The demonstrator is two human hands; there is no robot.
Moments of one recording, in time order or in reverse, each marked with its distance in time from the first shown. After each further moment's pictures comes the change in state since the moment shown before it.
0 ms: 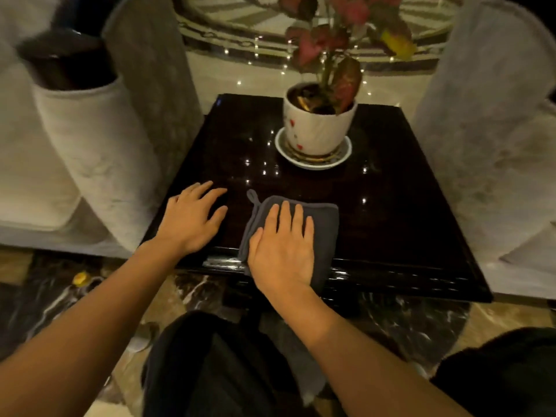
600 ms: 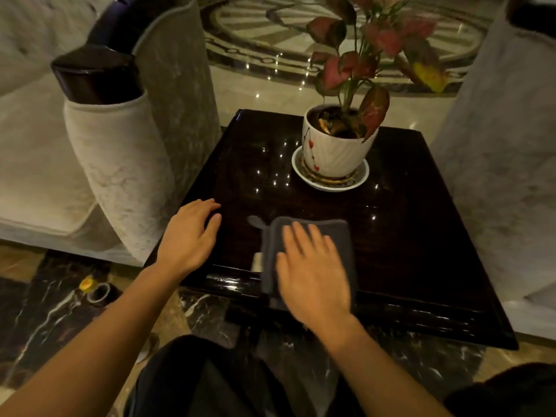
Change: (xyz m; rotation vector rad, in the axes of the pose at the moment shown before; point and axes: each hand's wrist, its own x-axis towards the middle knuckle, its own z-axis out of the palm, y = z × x) left_hand -0.002 -0.015 0.007 -0.244 0.190 -0.047; right_hand 0.003 0.046 -0.017 -0.051 -0.015 -0.221
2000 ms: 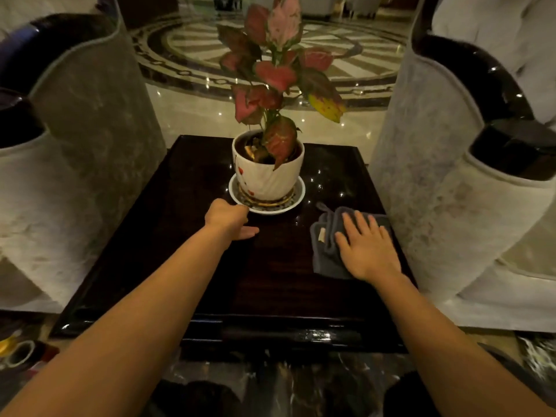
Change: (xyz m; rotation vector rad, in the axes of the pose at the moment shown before) left_hand 0.112 0.170 0.064 -0.971 -0.294 -0.750; right_hand 0.044 0.226 -0.030 -0.031 -0.178 0.365
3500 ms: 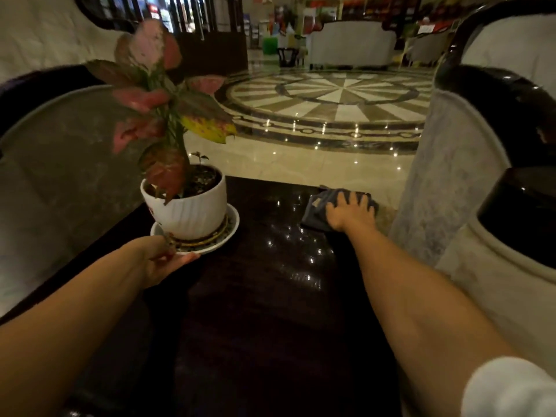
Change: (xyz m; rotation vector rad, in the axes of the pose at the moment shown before) left_hand -0.003 0.029 0.017 -0.525 0.364 -0.162; right_hand 0.282 0.032 -0.023 0.112 -0.079 -0.057
